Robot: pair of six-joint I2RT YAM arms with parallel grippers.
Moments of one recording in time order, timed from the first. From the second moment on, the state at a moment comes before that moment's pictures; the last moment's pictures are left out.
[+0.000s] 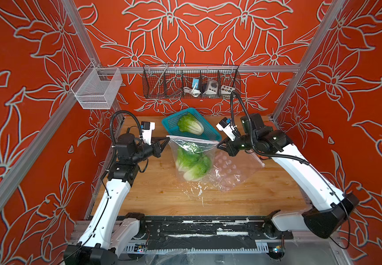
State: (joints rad) left arm -0.01 0.97 0.84 -0.13 0.70 -0.33; right arm 0.54 1.37 1.49 -0.91 -0.45 -0.15
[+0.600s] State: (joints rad) left arm 0.01 1.01 0.82 0.00 0.67 -0.40; right arm 0.42 1.15 1.08 -0.46 -0.54 0.00
